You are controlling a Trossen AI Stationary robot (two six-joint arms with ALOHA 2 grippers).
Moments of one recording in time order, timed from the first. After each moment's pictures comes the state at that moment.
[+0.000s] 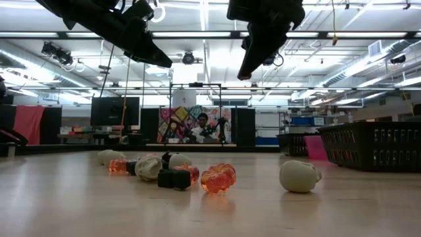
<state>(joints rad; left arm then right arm) 0.21 1.02 0.66 -0.02 -0.19 0.19 0.08 1.65 1.34 -0.72 0.11 -0.02</state>
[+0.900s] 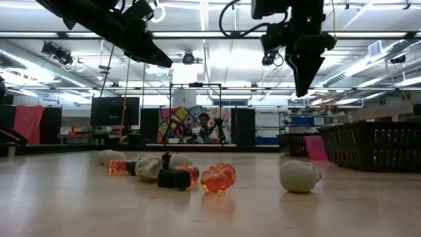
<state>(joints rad) 0.21 1.02 0.66 -0.02 -0.19 0.20 -0.02 1.61 1.34 -1.24 0.27 0.21</state>
